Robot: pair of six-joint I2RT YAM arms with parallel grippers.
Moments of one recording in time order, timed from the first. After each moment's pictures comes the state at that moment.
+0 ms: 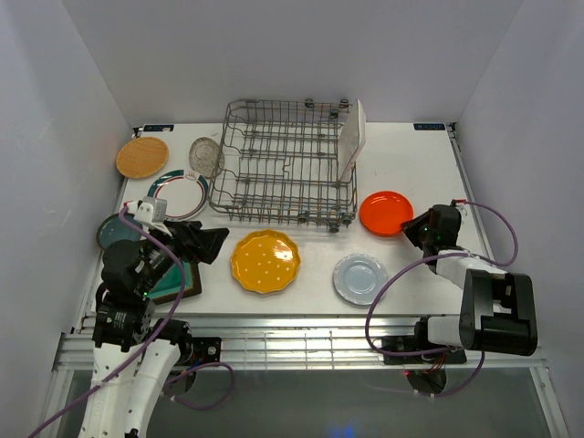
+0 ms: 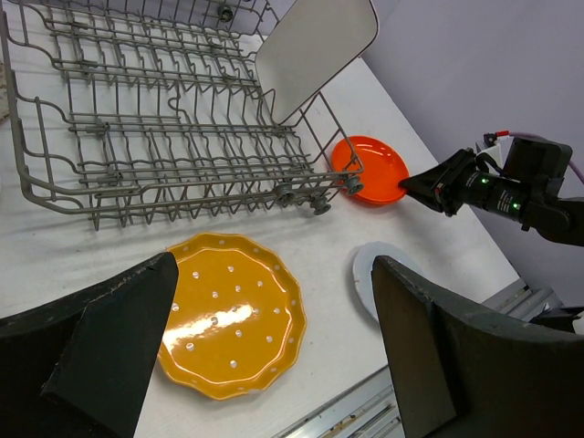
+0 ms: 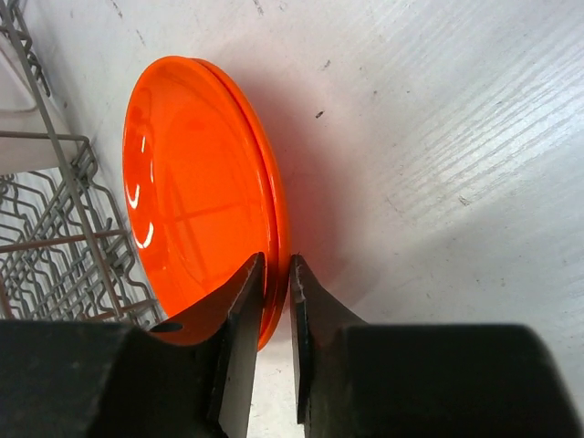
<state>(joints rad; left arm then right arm) -0.15 0.40 0.75 -0.42 0.40 -0.40 -0.07 1.31 0.43 0.27 -0.04 0.81</state>
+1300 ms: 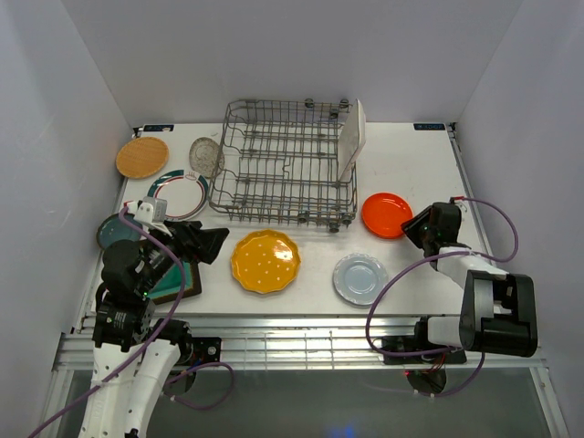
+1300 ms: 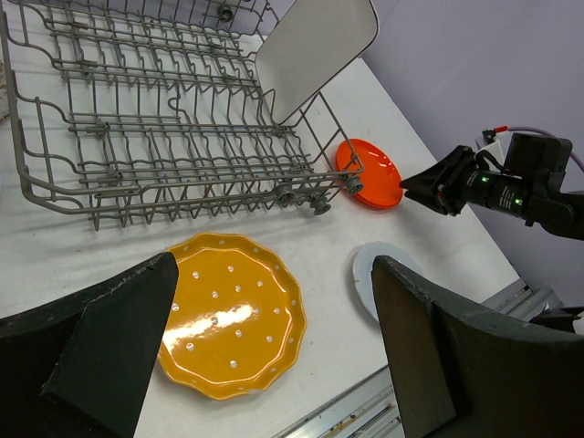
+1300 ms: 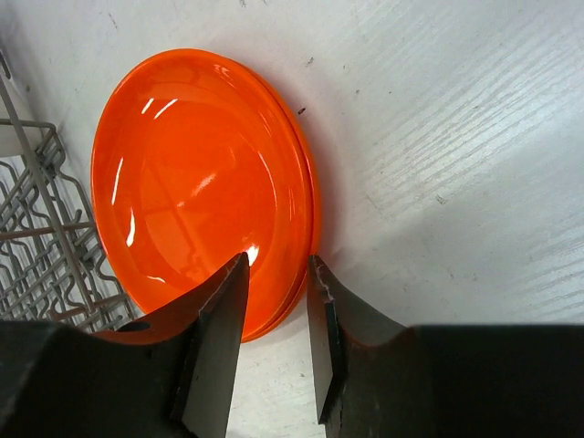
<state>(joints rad) -0.15 0.40 0.75 -0.42 0.40 -0.40 -0.07 1.30 0.46 0.17 -0.02 0.73</state>
